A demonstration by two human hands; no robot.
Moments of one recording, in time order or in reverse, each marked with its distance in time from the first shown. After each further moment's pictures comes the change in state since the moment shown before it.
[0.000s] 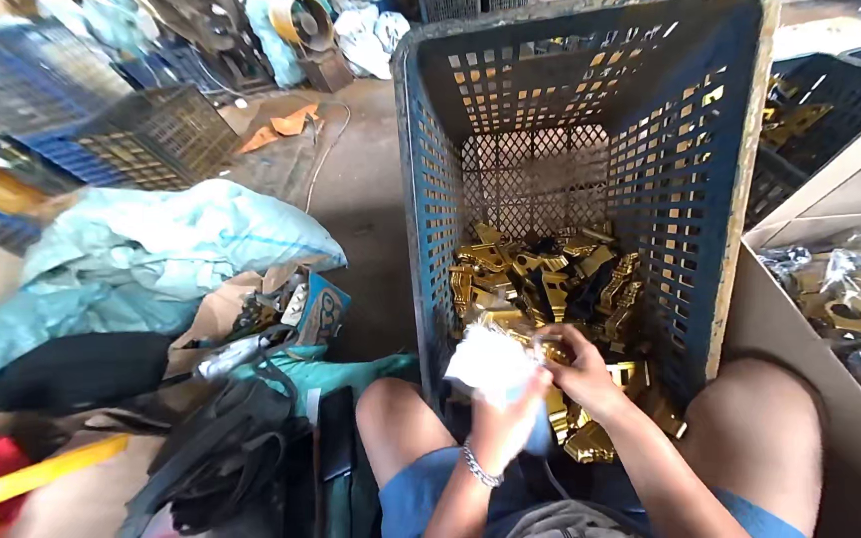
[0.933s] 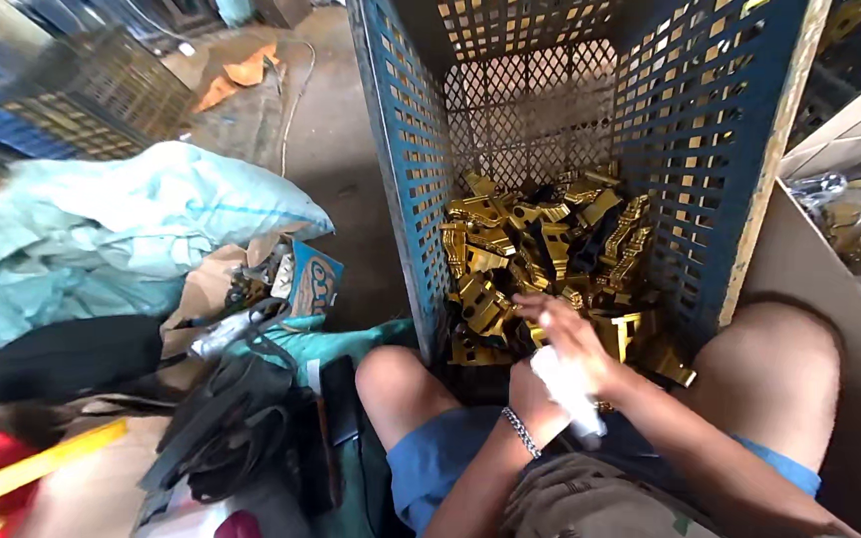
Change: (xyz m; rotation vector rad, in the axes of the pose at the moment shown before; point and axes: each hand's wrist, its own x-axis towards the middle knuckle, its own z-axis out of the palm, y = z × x) left_hand -0.021 -0.011 0.016 0.668 -0.405 -0.043; right_hand -0.001 0.041 0.005 -0.540 -0.100 -0.437
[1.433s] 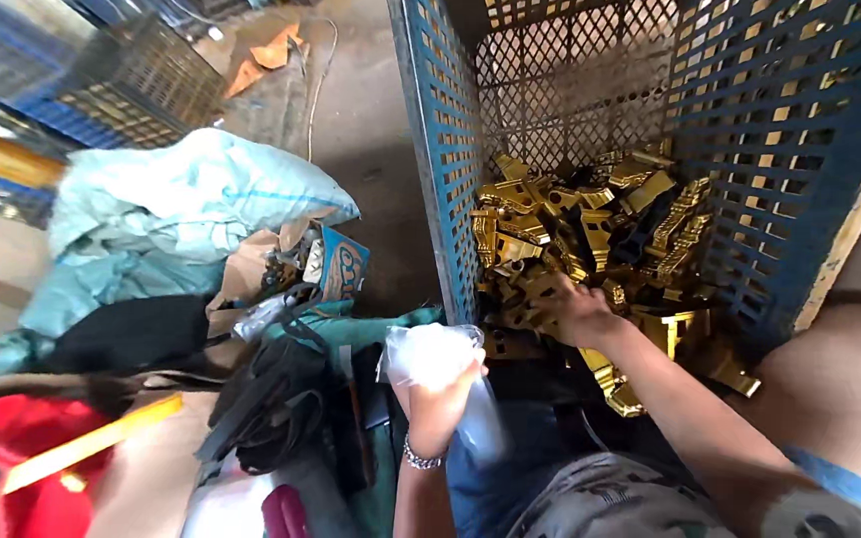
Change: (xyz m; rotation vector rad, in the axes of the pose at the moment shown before) left_hand -0.028 -0.057 -0.104 -0.539 0.524 -0.214; right_hand 0.070 0.005 0.018 -0.438 -0.736 0.505
